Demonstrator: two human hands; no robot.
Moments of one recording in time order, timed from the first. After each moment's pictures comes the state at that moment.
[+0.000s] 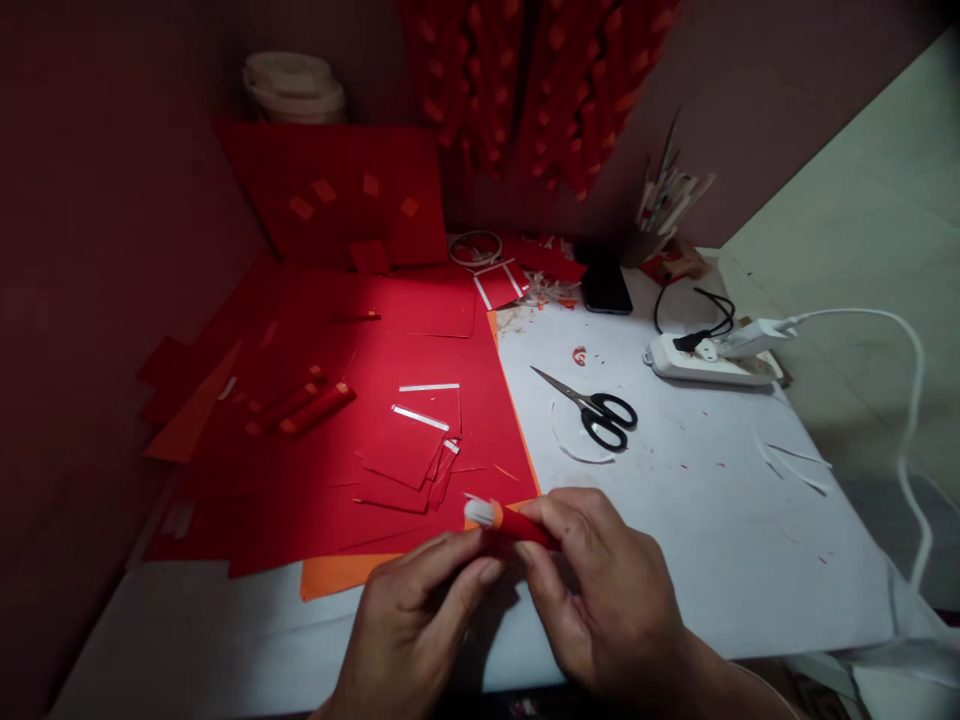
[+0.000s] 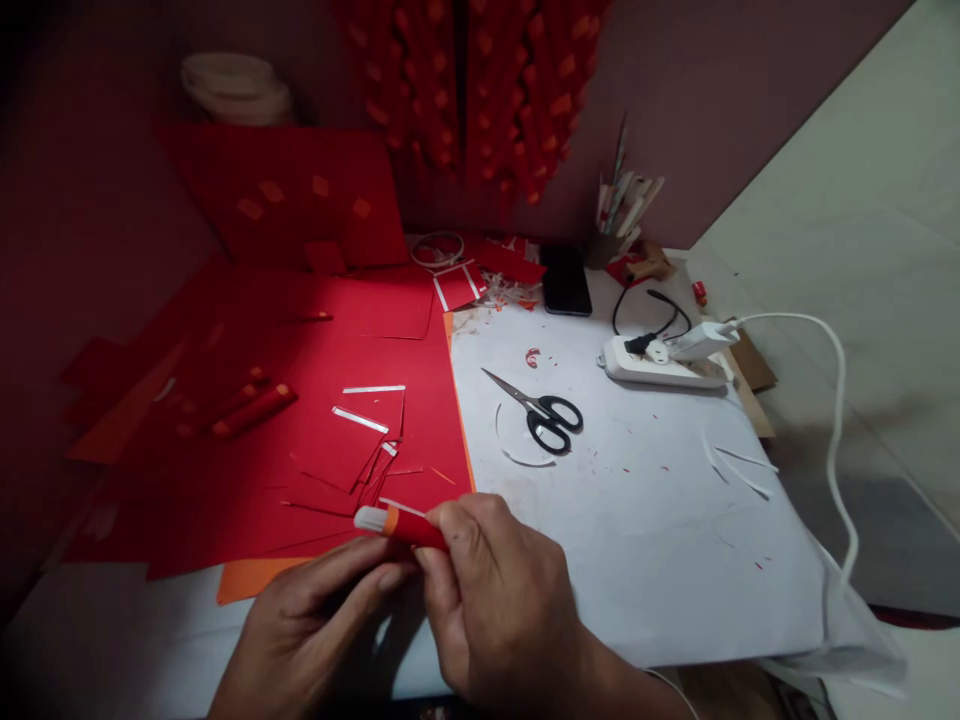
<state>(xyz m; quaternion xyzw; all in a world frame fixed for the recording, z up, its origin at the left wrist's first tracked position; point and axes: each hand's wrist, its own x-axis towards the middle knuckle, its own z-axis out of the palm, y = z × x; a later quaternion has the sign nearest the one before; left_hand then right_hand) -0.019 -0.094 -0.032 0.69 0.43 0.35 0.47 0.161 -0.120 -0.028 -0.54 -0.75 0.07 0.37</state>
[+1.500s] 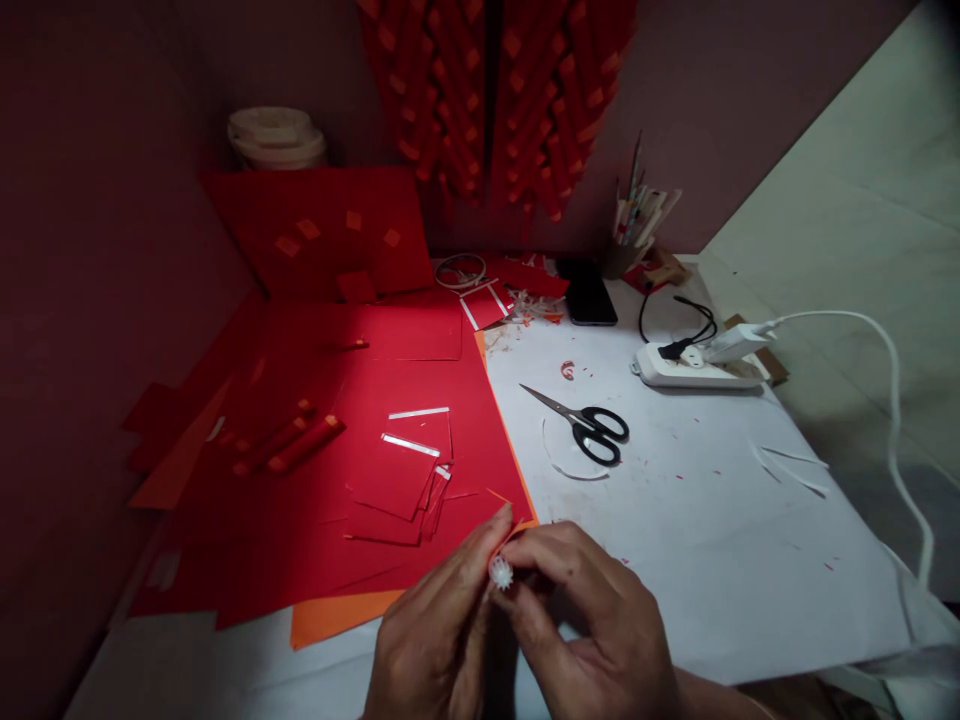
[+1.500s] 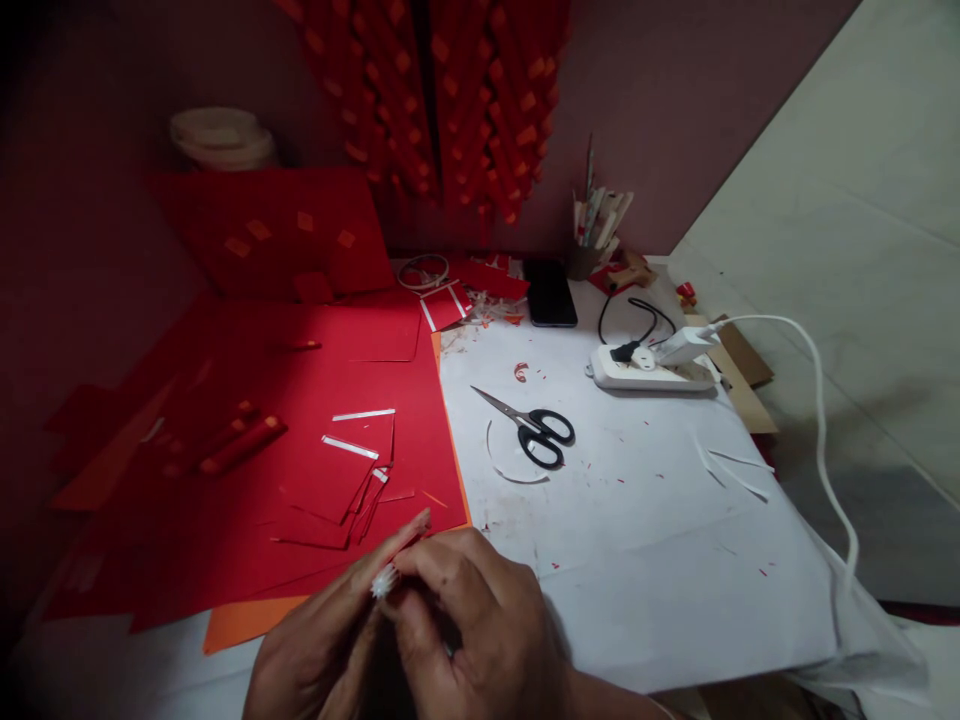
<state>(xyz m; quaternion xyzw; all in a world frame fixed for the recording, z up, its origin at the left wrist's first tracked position) -0.011 -0.095 -0.051 0.78 0.36 0.39 0.32 0.142 -0.122 -0.035 -0.54 -0.62 0.21 0.53</state>
